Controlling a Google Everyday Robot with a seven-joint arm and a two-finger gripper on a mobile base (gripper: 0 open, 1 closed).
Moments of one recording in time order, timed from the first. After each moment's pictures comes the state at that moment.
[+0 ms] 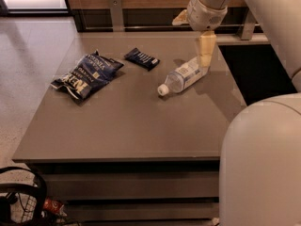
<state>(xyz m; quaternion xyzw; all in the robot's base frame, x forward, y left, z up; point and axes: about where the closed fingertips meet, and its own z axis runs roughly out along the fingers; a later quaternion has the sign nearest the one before) 0.683 -0.129 0.903 -0.81 0.56 -0.02 0.16</state>
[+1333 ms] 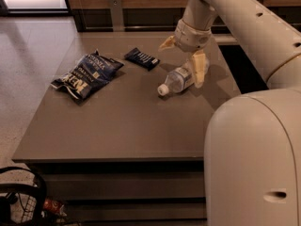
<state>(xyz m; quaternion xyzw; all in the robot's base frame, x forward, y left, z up) 0.668 -0.103 0.838 -0.88 0.47 0.06 0.11</state>
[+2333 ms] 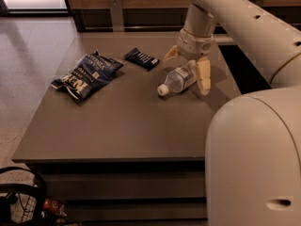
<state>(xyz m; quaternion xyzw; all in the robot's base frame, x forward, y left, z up) 0.648 -0.123 0.820 -0.87 0.48 0.07 0.06</state>
